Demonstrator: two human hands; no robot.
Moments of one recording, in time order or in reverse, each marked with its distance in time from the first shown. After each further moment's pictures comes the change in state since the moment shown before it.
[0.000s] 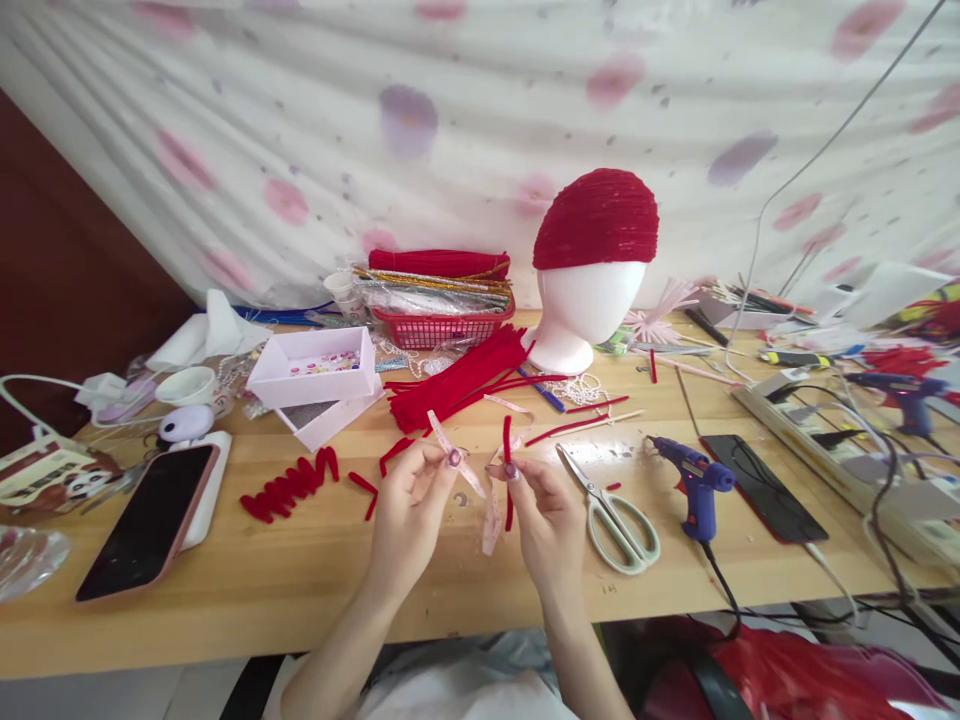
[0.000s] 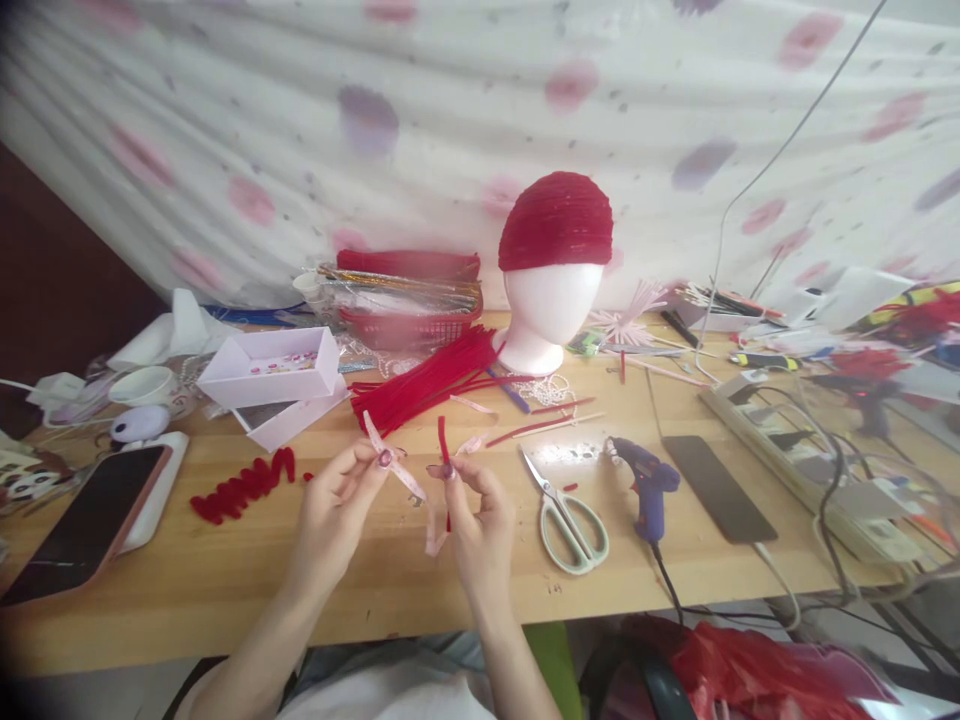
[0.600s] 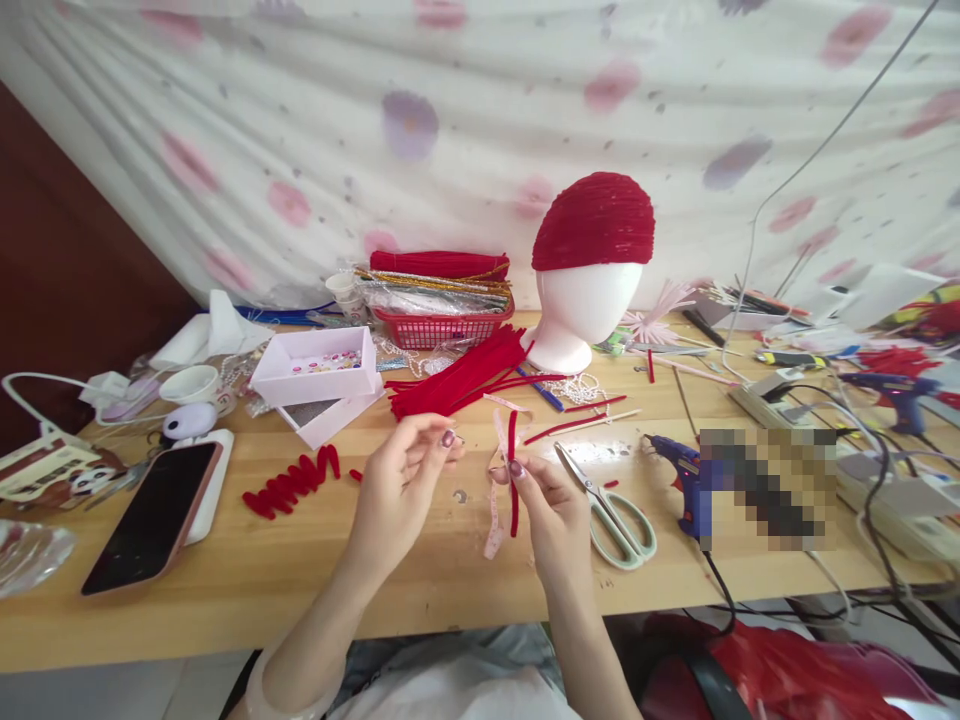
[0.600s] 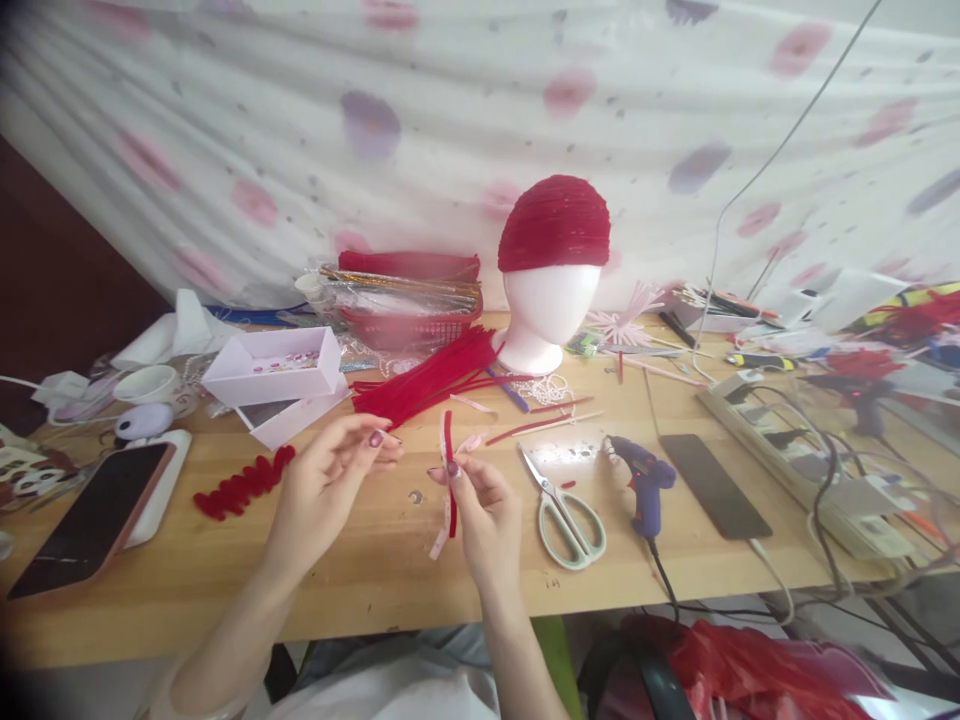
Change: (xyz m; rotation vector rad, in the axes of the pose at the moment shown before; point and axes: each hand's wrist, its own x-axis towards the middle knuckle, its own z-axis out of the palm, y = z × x) left_hand 0.003 0.028 -0.012 -0.029 -0.054 0.032; right_hand 0.004 -0.008 -0.004 0.199 -0.004 0.206
